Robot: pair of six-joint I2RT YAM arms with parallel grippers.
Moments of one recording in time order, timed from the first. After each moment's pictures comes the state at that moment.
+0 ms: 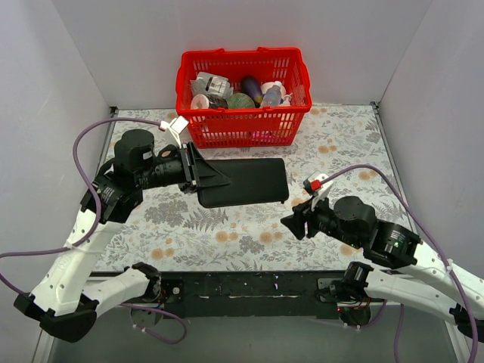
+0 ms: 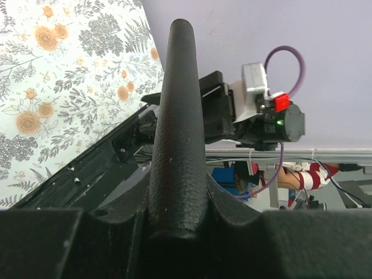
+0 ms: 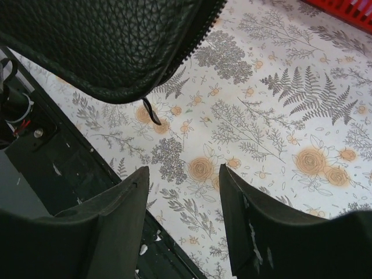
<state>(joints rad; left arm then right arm) -0.53 1.00 1.36 -0.69 0.62 -0.93 1.08 0.62 0.84 -0.61 0.18 0.27</state>
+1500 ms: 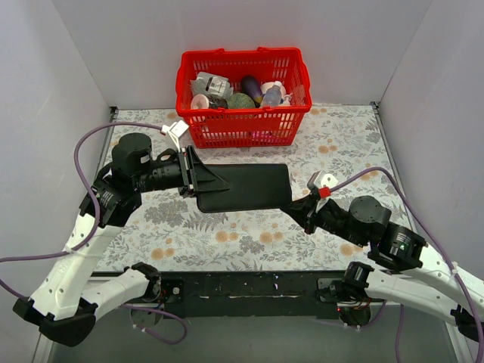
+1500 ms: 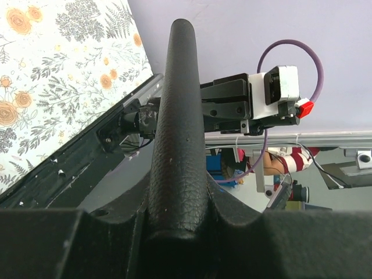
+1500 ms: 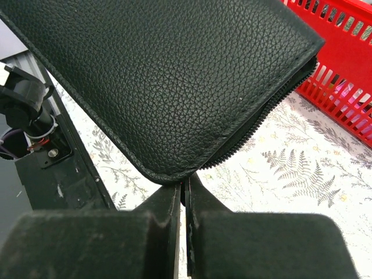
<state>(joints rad) -0.52 0.96 1.31 -0.66 0.70 -0.98 1.08 0.59 0.81 -0.35 0.06 0.05</state>
